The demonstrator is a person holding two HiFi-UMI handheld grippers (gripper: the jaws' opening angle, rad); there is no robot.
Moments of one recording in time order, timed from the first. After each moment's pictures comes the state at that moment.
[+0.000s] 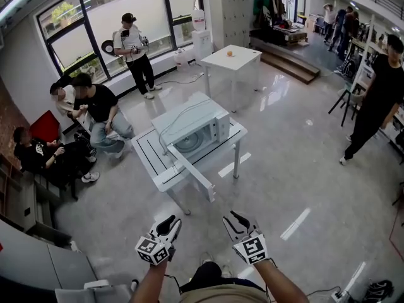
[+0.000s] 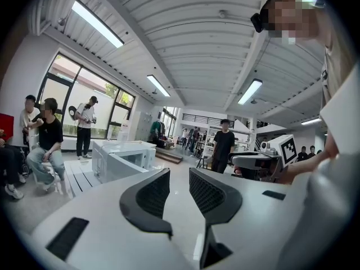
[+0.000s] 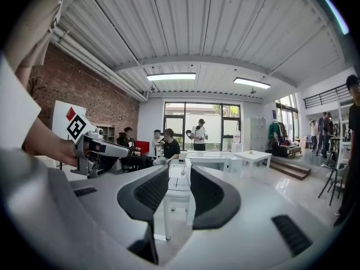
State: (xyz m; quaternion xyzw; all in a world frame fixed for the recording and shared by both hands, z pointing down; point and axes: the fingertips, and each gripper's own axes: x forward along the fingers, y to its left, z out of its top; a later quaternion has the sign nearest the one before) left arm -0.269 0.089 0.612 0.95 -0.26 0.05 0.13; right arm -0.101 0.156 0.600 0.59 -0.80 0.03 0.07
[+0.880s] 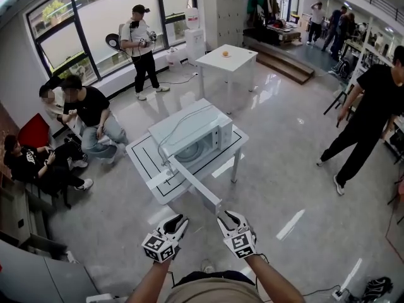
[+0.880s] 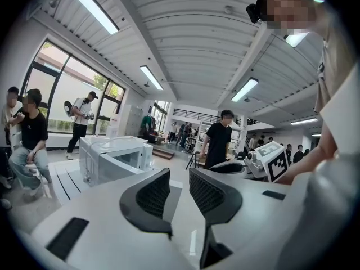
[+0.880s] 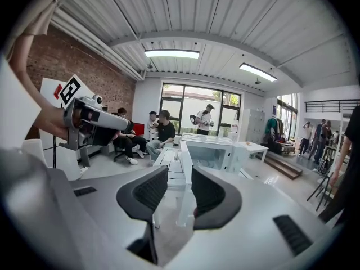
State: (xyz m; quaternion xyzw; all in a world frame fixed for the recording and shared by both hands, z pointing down) left arm -0.245 -0.009 0.633 0.97 -0.20 0.07 0.13; right arm -0.119 0.033 0.679 0.61 -0.78 0.06 0.17
